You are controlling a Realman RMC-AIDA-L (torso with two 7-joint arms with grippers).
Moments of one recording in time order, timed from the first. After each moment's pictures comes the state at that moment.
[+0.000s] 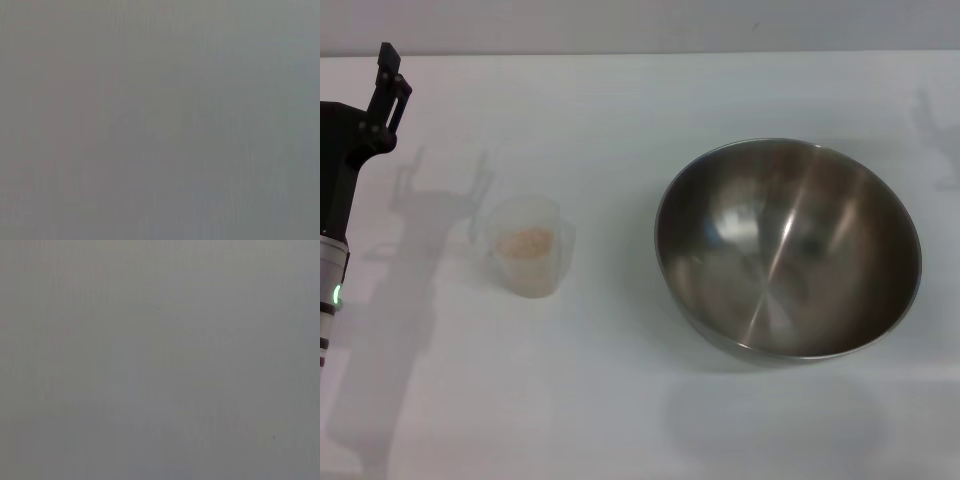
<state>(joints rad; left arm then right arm) -0.38 -2.08 -0.52 -0.34 1.95 1.46 0.04 0.47 2.08 -1.76 -0.17 0.52 -1.27 0.20</state>
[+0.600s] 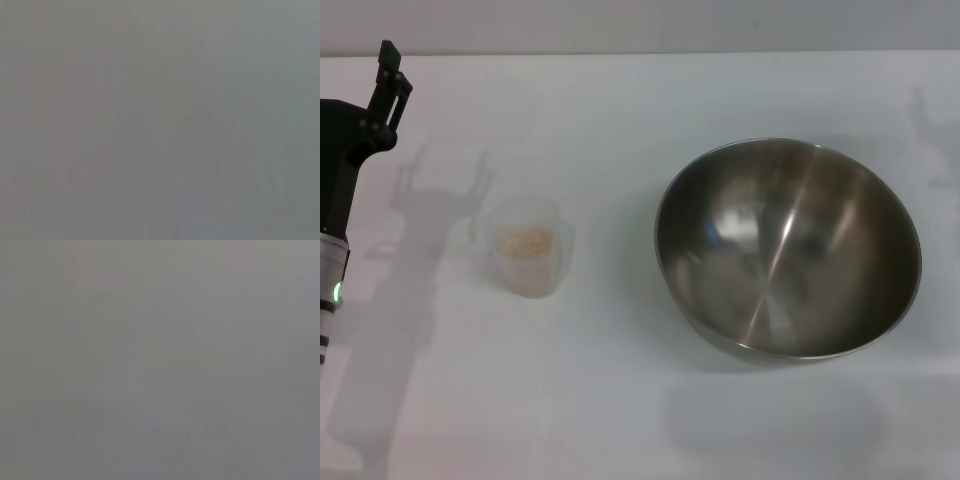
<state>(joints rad) -0.38 -2.08 -0.52 -0.34 1.95 1.46 0.04 0.48 2.08 -1.76 -0.20 0.52 -1.27 0.01</state>
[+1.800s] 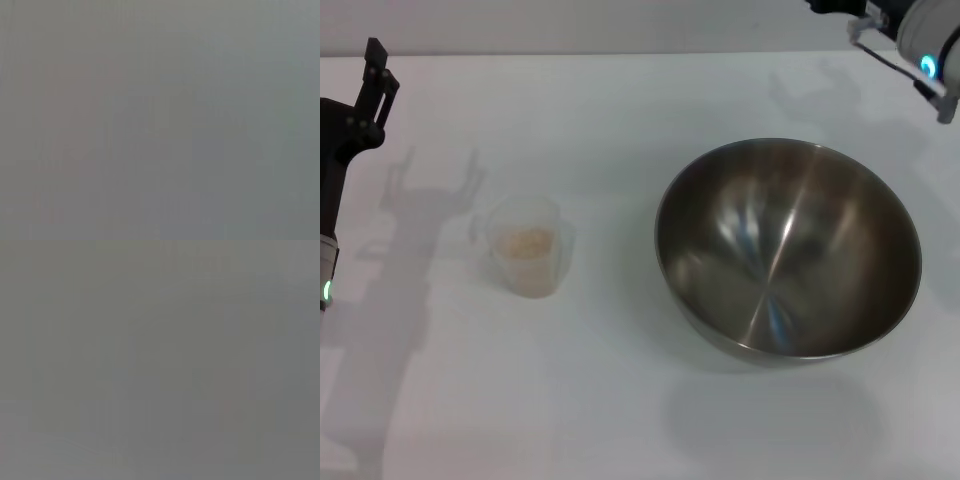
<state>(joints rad) -0.38 -2.08 -0.54 -0.32 1.94 1.46 0.04 0.33 2.08 -1.65 -1.34 0.52 0.27 -0.21</state>
